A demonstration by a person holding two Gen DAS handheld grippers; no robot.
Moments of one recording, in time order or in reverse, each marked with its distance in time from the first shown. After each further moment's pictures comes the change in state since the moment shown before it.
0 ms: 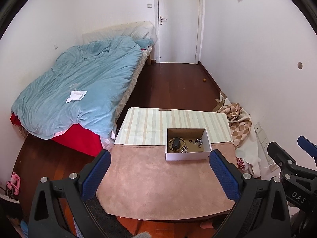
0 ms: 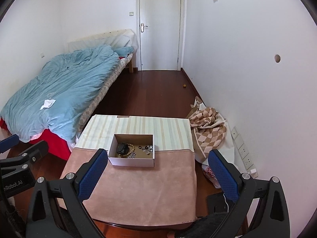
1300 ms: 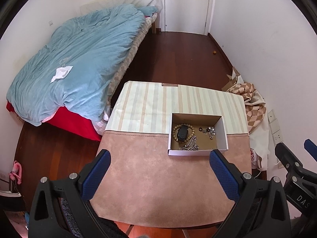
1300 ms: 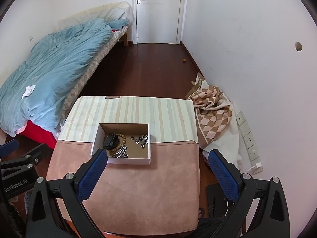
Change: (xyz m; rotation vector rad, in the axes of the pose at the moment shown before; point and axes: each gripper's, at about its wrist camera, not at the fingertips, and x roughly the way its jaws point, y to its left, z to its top) left arm 0.135 -0.004 0.032 -0.032 0.249 0.036; right arm 0.147 0.002 0.029 -0.008 0.217 -0.028
